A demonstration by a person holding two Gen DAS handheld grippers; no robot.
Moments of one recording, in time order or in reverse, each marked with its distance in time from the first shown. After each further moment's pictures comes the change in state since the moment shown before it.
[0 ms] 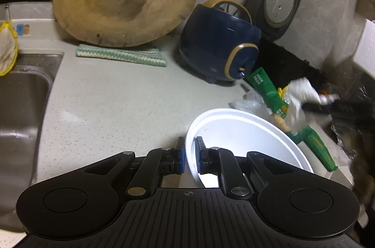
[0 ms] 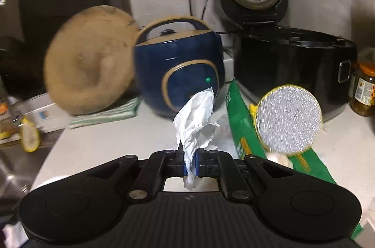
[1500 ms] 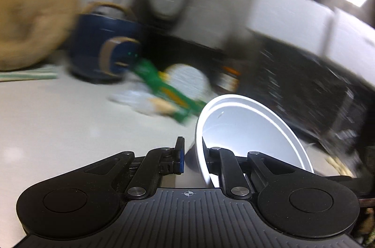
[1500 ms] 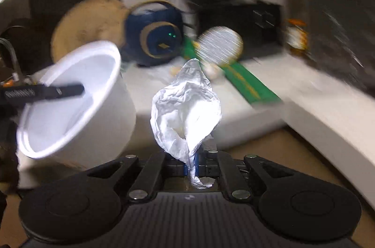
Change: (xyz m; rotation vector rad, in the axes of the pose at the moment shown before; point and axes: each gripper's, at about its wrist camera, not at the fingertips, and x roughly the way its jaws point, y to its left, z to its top) left arm -0.025 -0.132 -0.063 0.260 -0.025 -0.399; right arm -0.163 -0.055 -0.179 0.078 -0.010 -0.168
